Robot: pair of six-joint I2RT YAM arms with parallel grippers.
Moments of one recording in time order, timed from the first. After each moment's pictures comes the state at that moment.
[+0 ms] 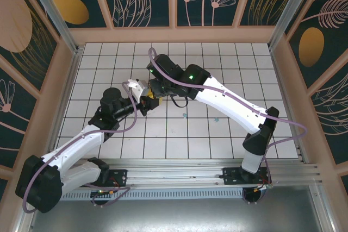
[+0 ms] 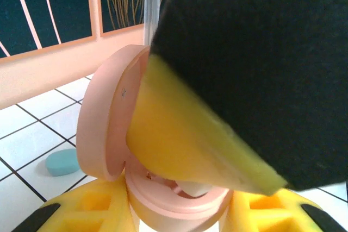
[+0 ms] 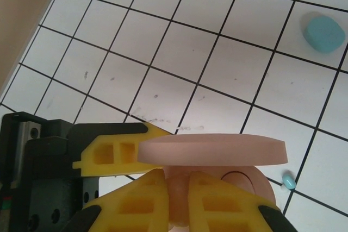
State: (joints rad) left arm -0.51 1.06 0.57 0.38 0.54 -0.06; right arm 1.04 1.77 1.97 -1.07 0.20 0.57
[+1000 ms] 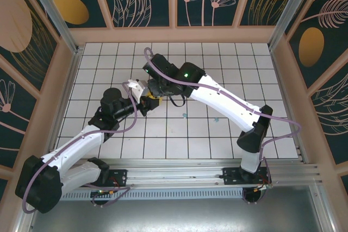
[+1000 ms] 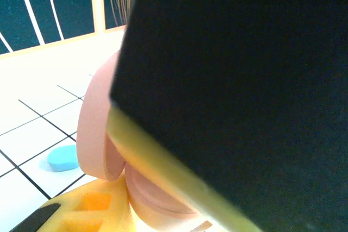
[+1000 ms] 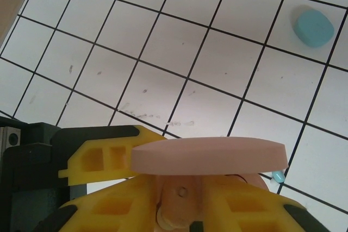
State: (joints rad) left arm -0.51 1.06 0.57 0.37 0.52 -0.06; right arm 1.05 1.84 2.06 -1.16 0.22 0.57
